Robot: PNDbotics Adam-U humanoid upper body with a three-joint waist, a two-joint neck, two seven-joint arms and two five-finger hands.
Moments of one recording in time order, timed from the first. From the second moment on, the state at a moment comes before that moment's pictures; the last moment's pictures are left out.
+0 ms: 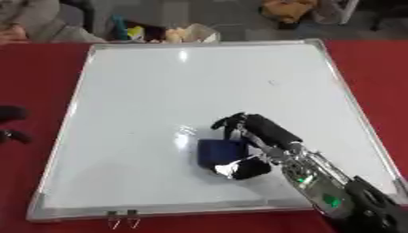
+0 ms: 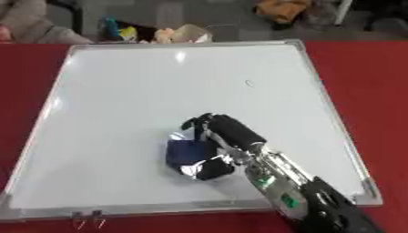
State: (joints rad) left arm -0.24 0.21 0.07 -1.82 -0.12 0.01 0.08; right arm -0.49 -0.41 0.47 -1.61 0.71 0.07 0.20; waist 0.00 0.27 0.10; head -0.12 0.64
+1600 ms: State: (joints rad) left arm -0.24 0.21 0.07 -1.82 -0.12 0.01 0.08; right arm -0.50 -0.40 0.47 -1.61 0.75 0.09 0.20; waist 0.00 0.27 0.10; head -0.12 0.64
